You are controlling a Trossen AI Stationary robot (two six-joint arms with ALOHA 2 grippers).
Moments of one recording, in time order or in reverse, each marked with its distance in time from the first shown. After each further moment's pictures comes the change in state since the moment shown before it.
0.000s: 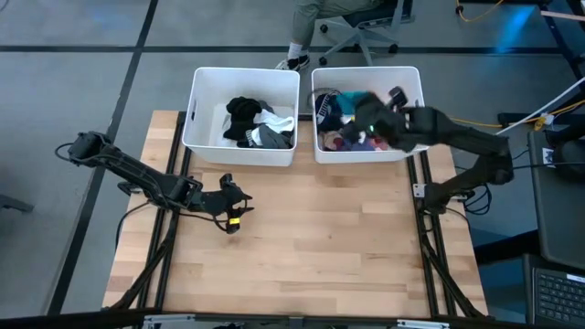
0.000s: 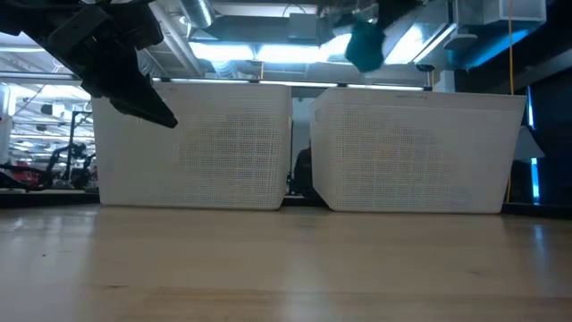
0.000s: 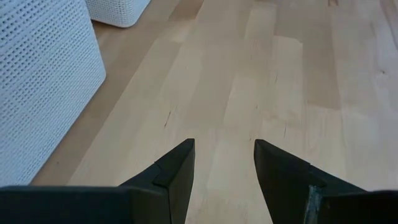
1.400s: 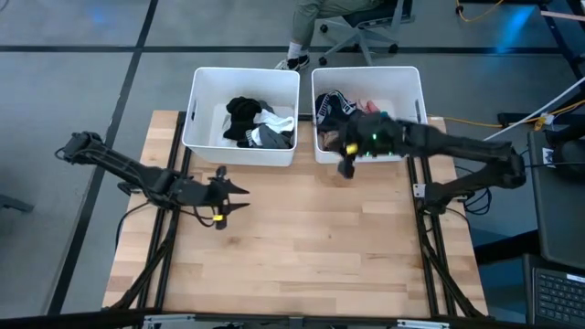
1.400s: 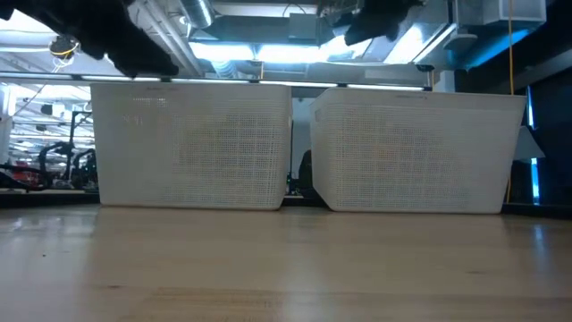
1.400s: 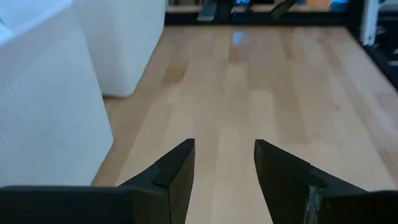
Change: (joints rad) left arm -0.011 -0.211 0.000 0.019 0.013 0.209; right arm -0.071 -0.113 -0.314 0.399 -0.711 -0.230
